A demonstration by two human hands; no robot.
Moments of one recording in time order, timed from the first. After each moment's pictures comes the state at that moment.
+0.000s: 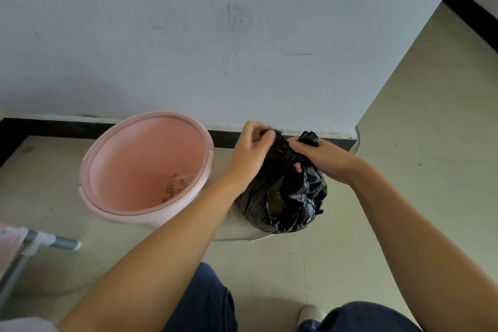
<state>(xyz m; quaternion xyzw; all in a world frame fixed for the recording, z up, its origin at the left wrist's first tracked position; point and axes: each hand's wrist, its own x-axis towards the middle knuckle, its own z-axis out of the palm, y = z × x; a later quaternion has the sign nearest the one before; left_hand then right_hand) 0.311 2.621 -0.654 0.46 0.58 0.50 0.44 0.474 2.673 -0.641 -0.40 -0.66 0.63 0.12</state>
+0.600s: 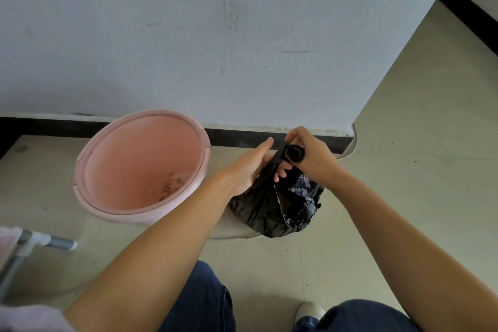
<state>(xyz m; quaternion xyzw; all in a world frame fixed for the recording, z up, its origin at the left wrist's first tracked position) 0.309 2.629 -0.676 0.37 0.52 0.30 0.71 0.467 2.663 -0.663 -0.51 -0.73 0.40 0.20</state>
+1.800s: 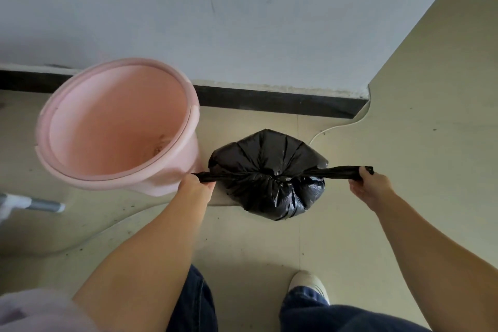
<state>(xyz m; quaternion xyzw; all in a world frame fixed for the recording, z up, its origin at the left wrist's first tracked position) 0.256 2.580 -0.814 -0.33 0.58 0.59 0.45 0.598 2.655 -0.827 -0.73 -0.16 0.57 0.34</state>
